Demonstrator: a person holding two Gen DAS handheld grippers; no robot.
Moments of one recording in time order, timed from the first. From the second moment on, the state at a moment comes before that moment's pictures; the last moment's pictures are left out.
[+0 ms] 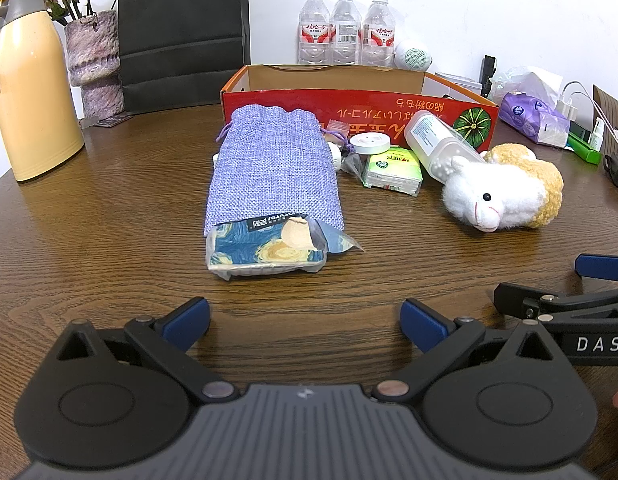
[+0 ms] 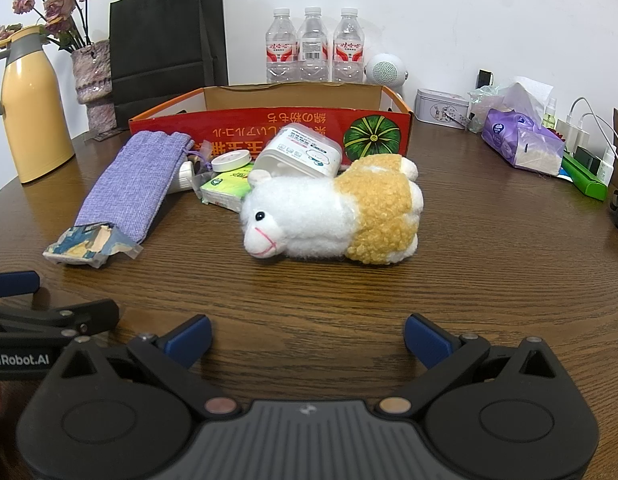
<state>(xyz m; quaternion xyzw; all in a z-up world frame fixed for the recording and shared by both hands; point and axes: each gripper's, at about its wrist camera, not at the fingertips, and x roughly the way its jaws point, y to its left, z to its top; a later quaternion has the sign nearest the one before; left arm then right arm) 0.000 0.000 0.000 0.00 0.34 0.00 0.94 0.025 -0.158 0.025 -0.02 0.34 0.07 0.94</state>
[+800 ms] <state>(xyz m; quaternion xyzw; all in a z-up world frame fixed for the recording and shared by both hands) 0.000 0.000 0.000 0.00 0.34 0.00 0.94 0.026 -0.156 0.024 -0.02 0.34 0.07 0.94</state>
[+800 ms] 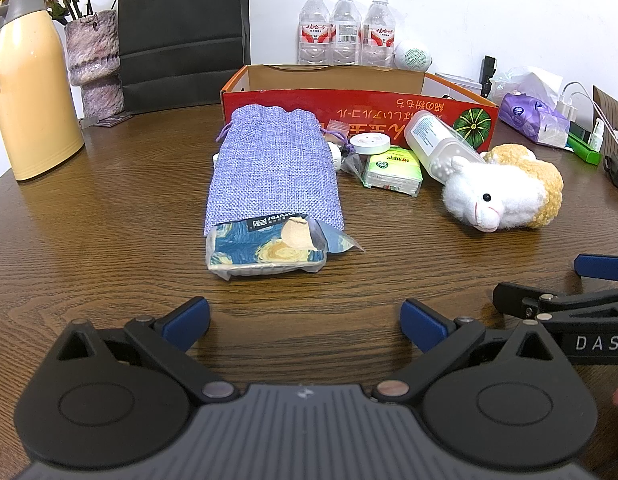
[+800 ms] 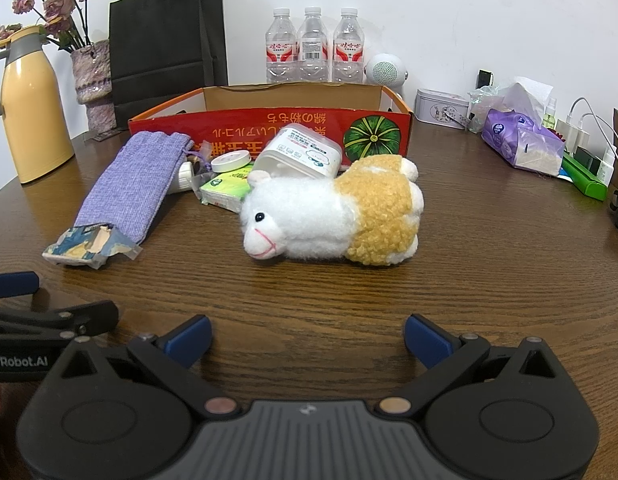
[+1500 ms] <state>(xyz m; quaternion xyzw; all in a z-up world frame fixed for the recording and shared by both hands) 0.039 0.024 0.012 -0.04 0.32 0.01 0.95 0.089 -0.201 0.056 0.06 0.28 0.10 0.95</state>
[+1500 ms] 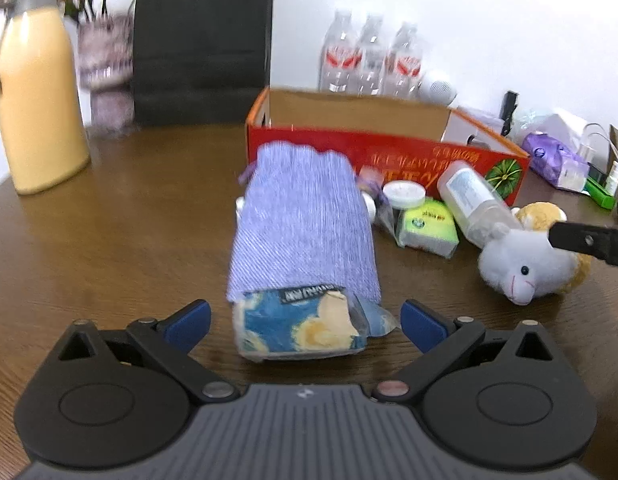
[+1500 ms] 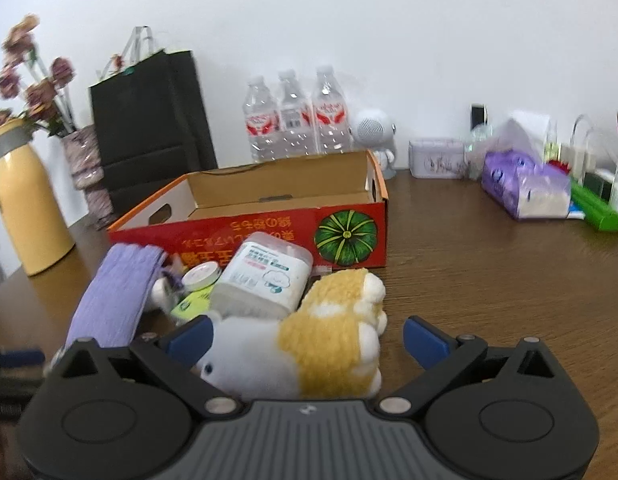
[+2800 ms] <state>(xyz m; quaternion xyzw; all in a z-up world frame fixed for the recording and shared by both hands) 0.011 0.030 -0.002 -0.02 0.33 0.03 0.94 -0.027 -0.193 0.061 -0.01 0.24 0.11 0.97</state>
